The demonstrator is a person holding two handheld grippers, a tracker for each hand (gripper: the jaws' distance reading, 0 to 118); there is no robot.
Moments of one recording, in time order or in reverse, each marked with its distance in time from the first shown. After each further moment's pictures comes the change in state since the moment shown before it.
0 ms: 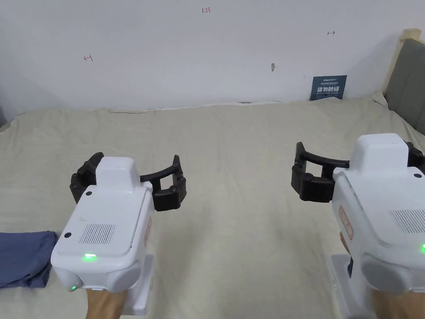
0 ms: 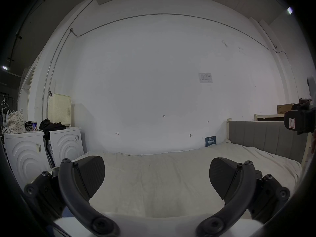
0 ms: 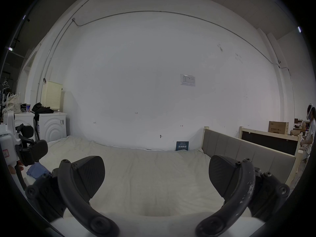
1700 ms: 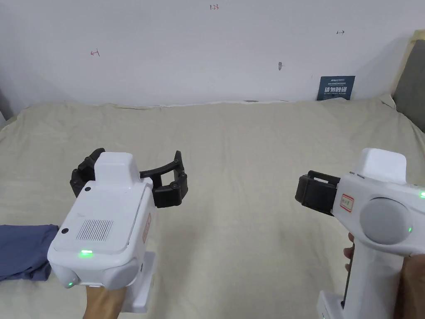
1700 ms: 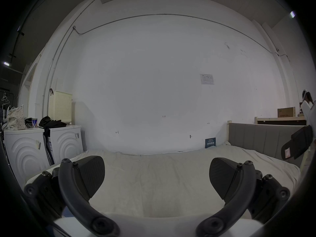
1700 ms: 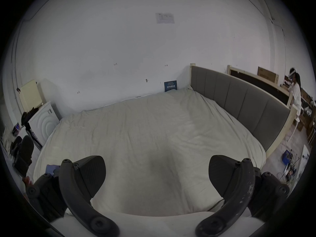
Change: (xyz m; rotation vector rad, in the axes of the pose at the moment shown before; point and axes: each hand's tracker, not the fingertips) left arm -0.003 0.002 0.001 0.000 0.005 0.027; right arm 0.001 0.007 -0.021 -0.576 -0.111 -0.219
